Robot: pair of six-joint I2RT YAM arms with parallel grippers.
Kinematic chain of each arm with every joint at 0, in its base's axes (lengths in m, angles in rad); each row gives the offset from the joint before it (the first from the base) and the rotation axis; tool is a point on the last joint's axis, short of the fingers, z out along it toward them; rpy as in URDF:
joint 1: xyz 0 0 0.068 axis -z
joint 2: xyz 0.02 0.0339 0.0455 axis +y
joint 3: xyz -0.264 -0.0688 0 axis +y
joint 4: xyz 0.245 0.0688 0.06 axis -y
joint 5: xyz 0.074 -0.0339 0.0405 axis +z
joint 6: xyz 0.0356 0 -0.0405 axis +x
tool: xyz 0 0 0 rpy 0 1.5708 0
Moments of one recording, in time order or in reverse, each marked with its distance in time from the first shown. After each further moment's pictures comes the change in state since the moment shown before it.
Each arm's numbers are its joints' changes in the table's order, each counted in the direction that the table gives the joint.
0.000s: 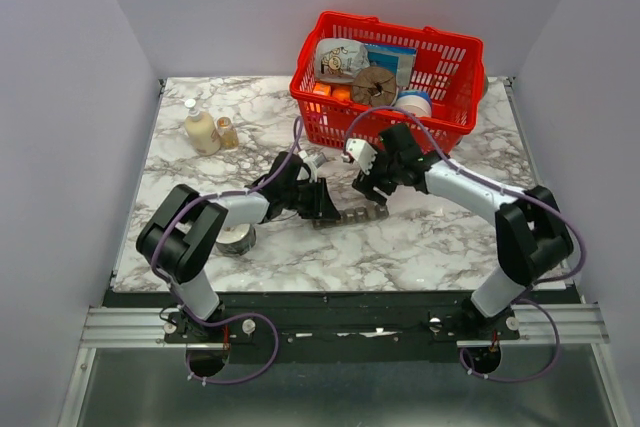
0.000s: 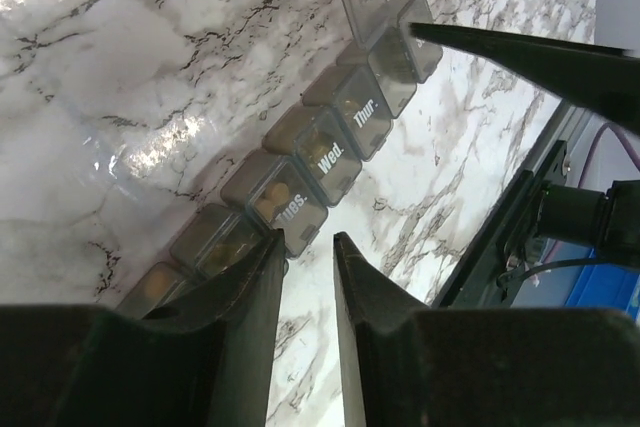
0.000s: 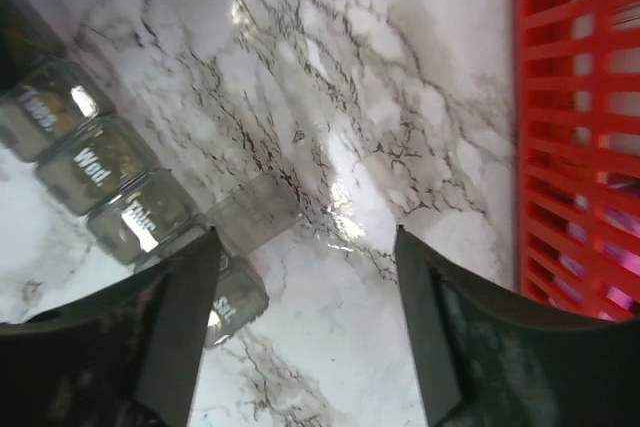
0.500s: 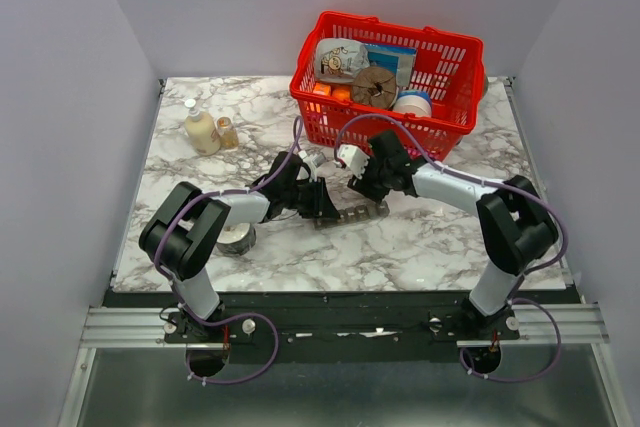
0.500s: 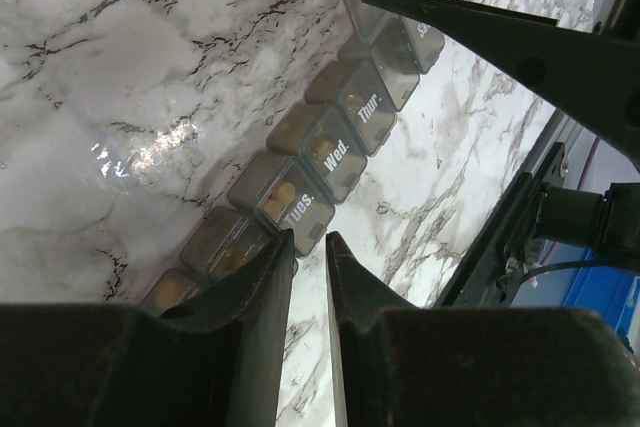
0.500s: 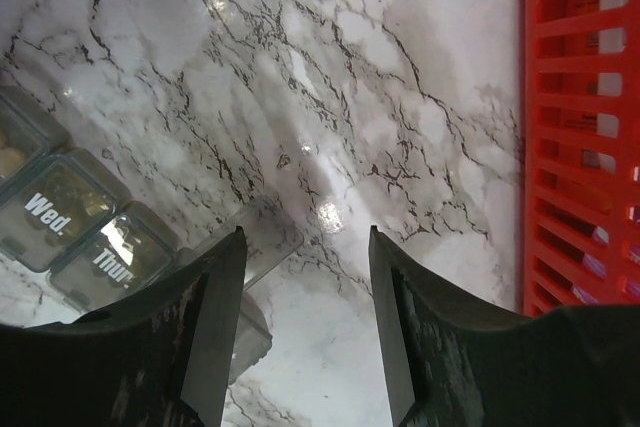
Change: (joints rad) left arm -0.001 0.019 0.000 0.016 -0.010 -0.004; right arm -0.029 0.053 0.018 0.089 -0.073 0.004
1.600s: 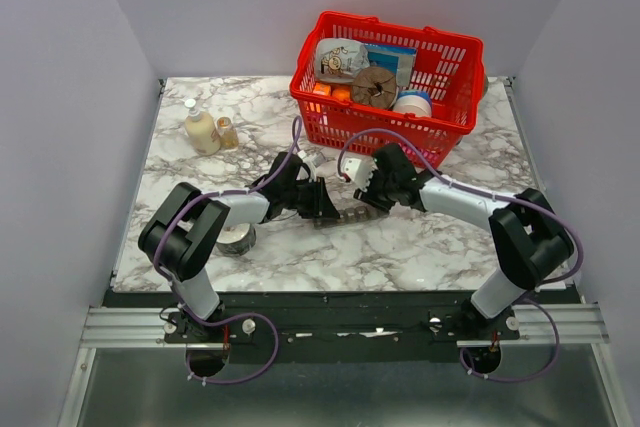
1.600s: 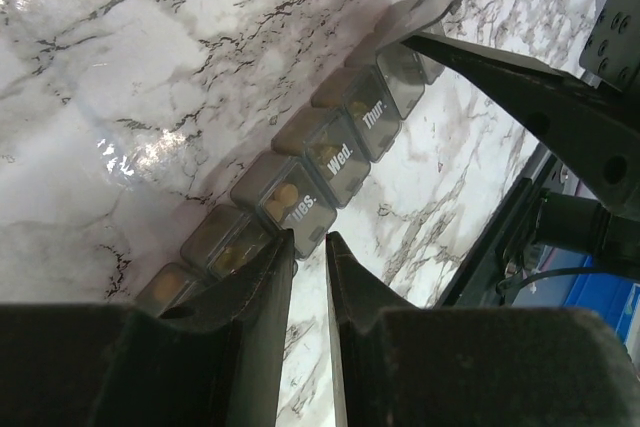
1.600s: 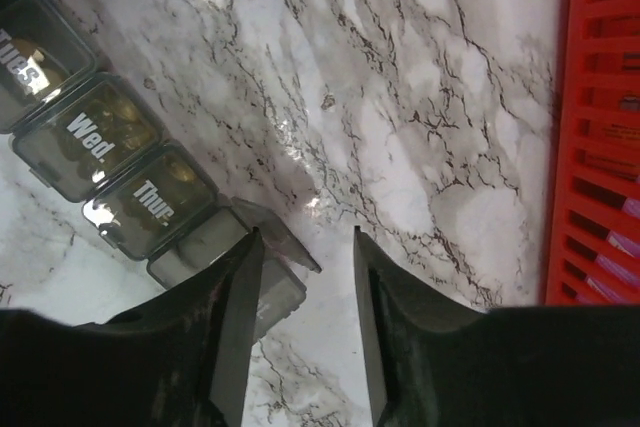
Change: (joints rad) left arm 0.001 -0.006 0.004 -0.002 0.015 -0.013; right arm -0.031 -0.101 0.138 0.028 -0.046 -0.029
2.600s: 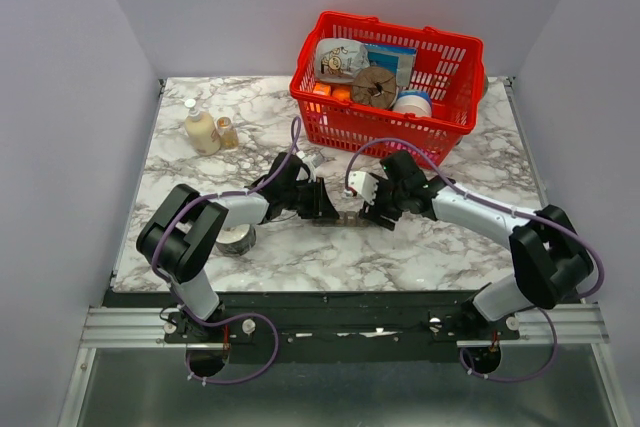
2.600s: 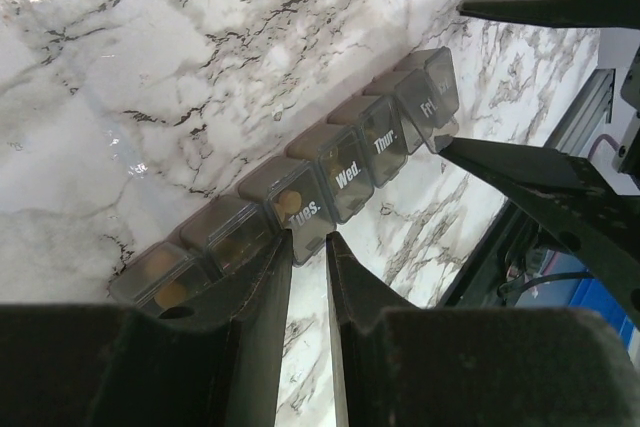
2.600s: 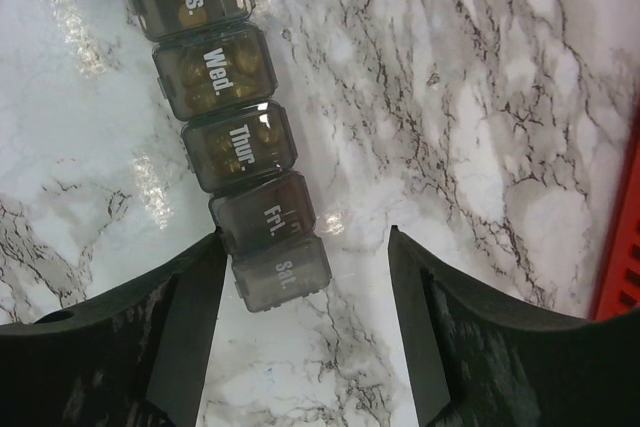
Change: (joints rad) left arm 0.004 -0.016 0.005 -0.013 0.021 -0.006; right arm -0.006 -0.121 0.071 -0.104 0.145 -0.070
